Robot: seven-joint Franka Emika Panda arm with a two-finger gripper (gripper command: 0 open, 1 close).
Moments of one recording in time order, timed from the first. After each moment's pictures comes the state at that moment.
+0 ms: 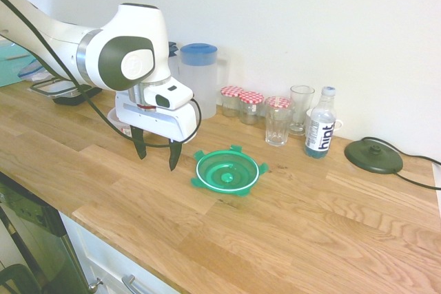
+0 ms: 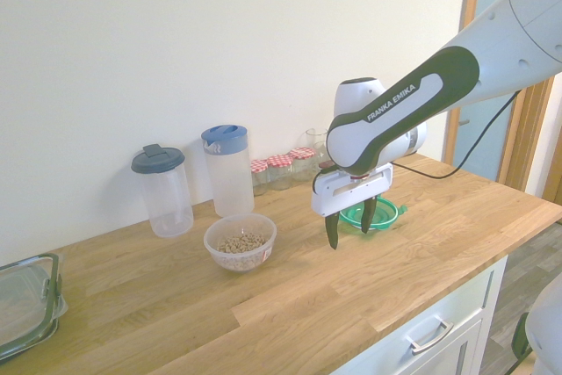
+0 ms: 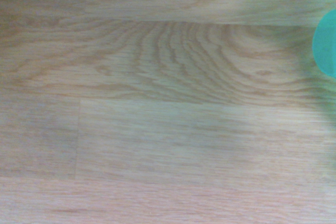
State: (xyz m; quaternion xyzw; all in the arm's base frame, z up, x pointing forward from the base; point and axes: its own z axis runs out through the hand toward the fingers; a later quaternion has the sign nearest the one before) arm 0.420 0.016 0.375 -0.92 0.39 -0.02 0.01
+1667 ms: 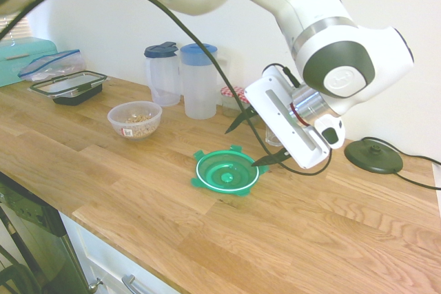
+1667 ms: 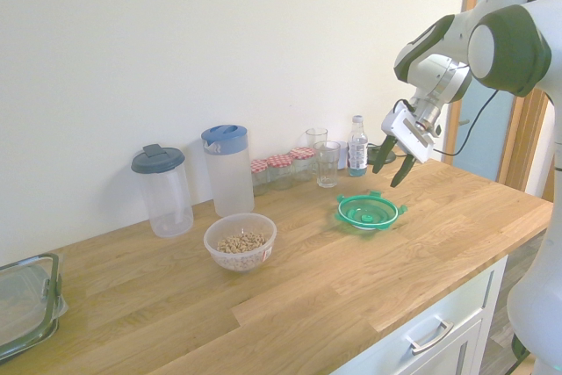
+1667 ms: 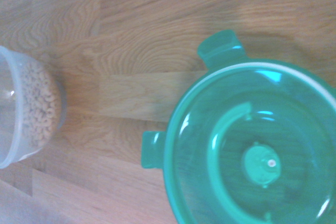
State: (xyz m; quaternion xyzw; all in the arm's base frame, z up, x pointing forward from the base) arm 0.500 -0.289 0.386 -0.85 0.37 0.16 0.32
